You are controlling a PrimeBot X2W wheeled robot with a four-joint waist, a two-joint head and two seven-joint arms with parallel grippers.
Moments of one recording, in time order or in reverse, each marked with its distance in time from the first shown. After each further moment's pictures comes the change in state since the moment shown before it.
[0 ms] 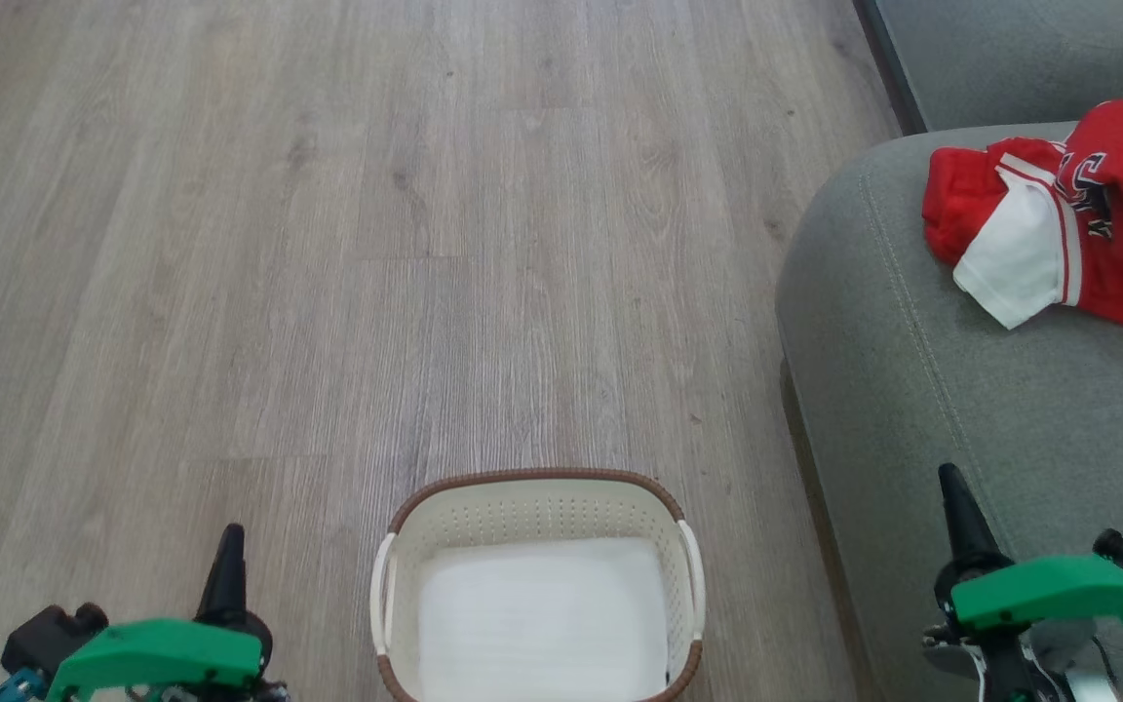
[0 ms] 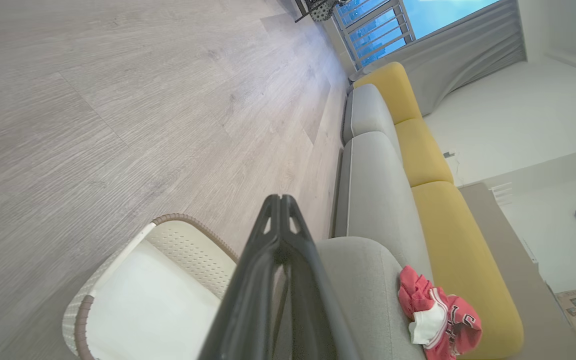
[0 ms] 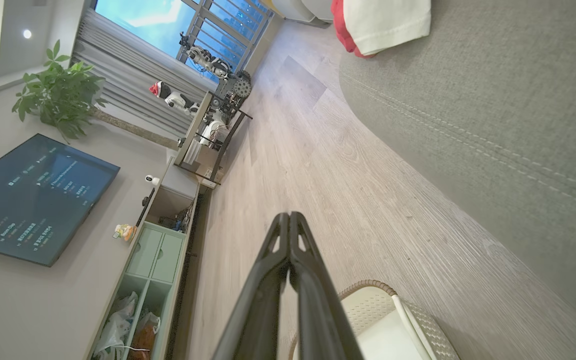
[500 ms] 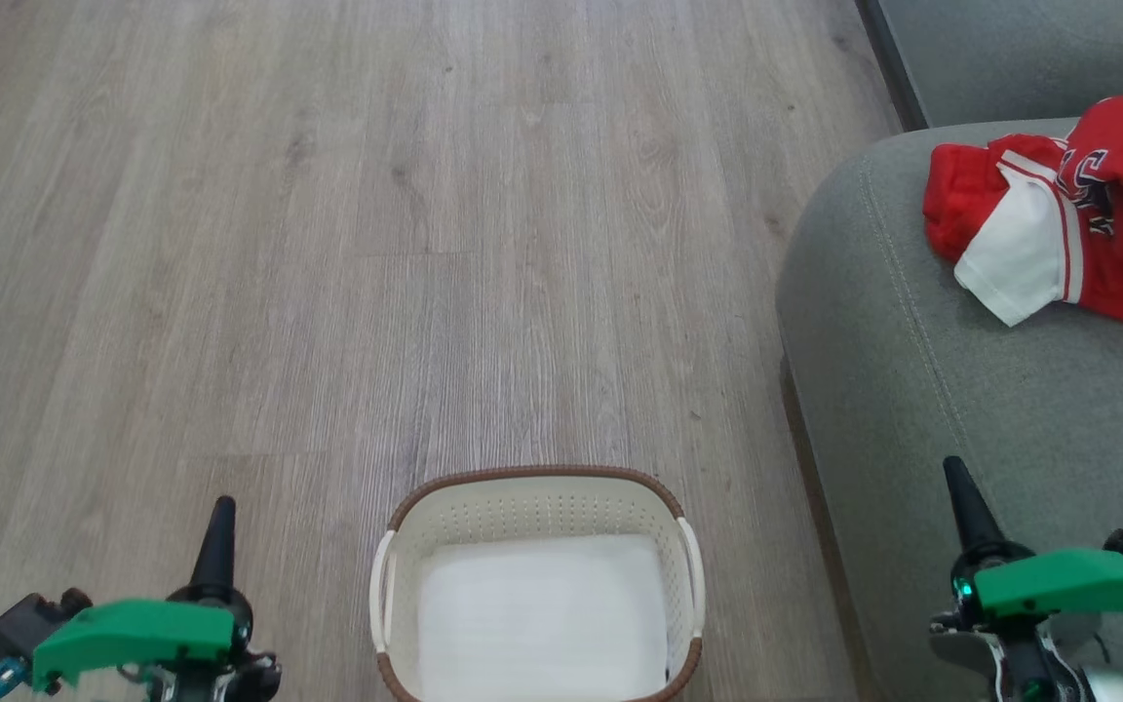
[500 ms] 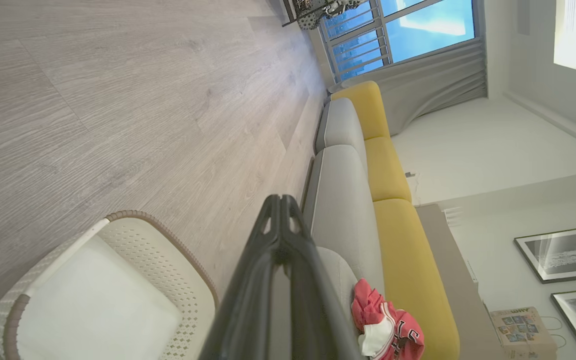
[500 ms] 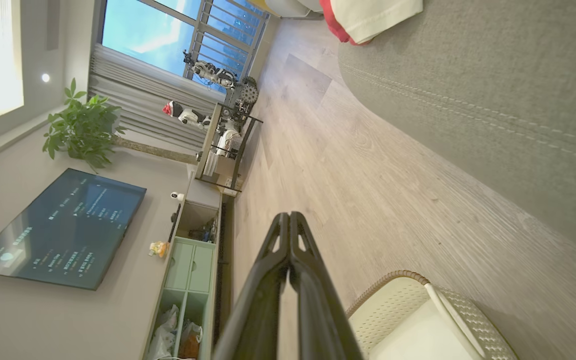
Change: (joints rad) left arm -0.039 -0.003 0.031 0.004 -0.151 -0.033 0.044; right arm -0.007 0.000 -0.018 -0.009 0.164 0.000 0.044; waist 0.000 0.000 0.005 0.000
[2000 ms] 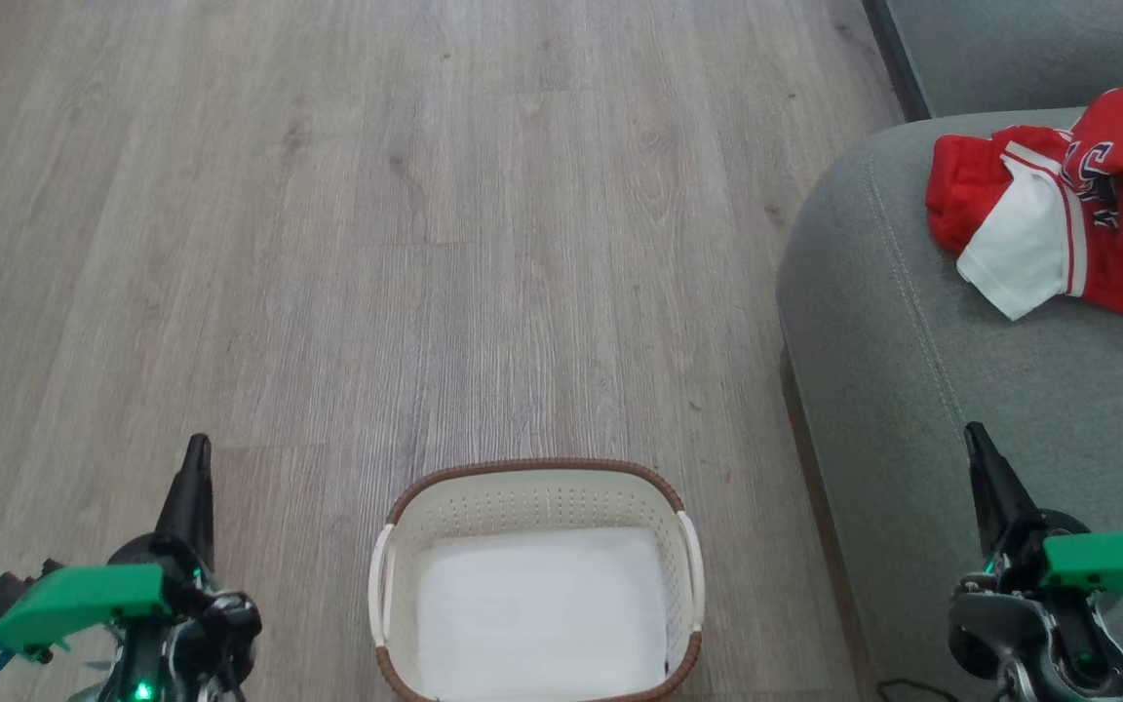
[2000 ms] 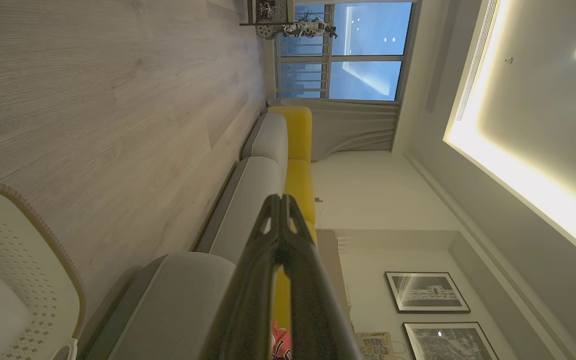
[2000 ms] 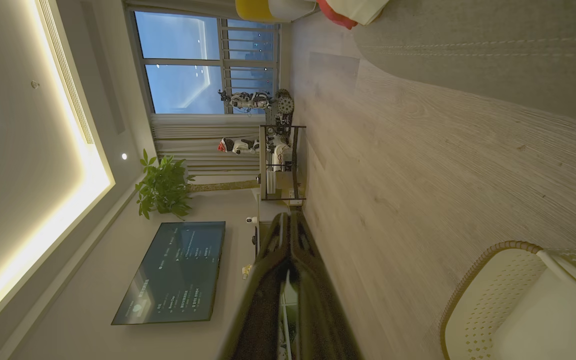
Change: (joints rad) left arm -0.082 -0.014 0.067 0.010 -0.374 -0.079 0.097; right arm -0.036 0.001 -0.055 -0.025 0.401 0.000 0.105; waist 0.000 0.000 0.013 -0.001
